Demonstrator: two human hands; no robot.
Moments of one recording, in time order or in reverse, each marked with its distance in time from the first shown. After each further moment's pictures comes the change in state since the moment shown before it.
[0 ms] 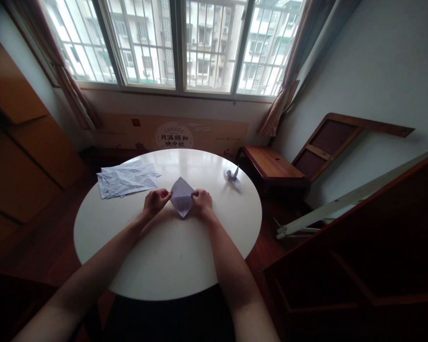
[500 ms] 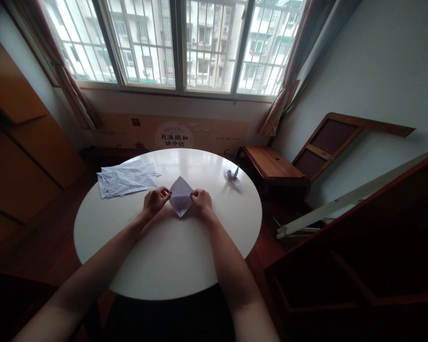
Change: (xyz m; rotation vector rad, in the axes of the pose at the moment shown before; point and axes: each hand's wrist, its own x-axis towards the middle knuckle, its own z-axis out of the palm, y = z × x) left_hand 0.000 -0.002 0.000 -0.044 -0.020 -0.044; right_hand 0.002 0.003 0.004 0.020 0.003 -0.038
